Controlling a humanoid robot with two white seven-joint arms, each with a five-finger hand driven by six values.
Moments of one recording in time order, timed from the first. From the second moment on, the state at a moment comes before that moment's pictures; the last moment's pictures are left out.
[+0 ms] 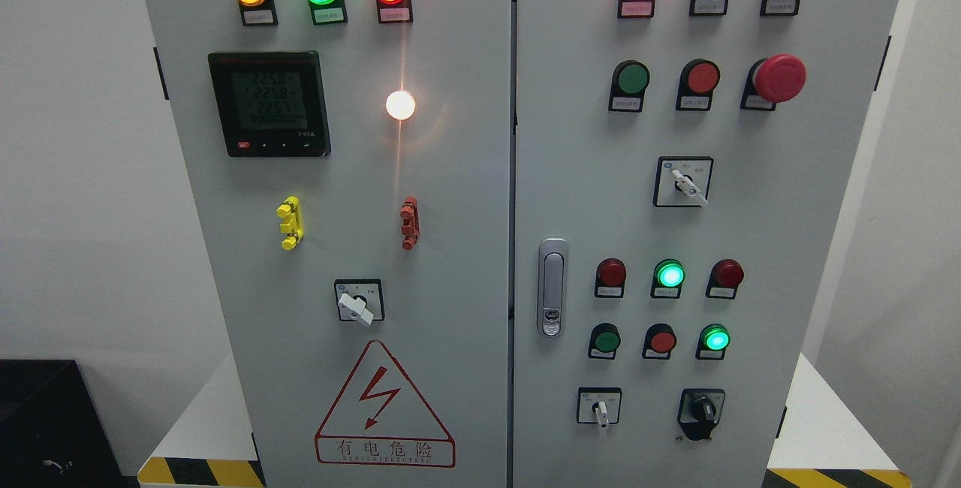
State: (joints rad) left arm 0.00 -0.10 -0.13 0.00 0.06 -0.07 -0.02; right arm 0.28 0.10 -0.15 -1.70 1.13 0.04 0.07
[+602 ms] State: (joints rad) left arm 0.00 -0.10 -0.13 0.00 0.06 -0.07 -0.02; right arm 0.17 0.11 -0.13 -1.82 1.14 0.23 0.13
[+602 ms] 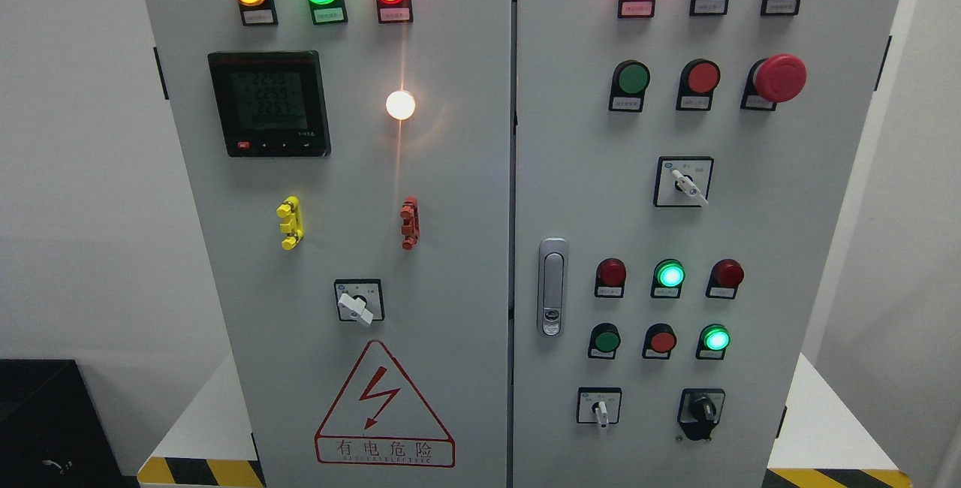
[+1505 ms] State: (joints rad) left arm 0.00 -0.10 -0.13 0.00 0.06 -0.07 -0.02; right arm 0.05 0.12 -0.08 -1.90 1.18 0.30 0.18
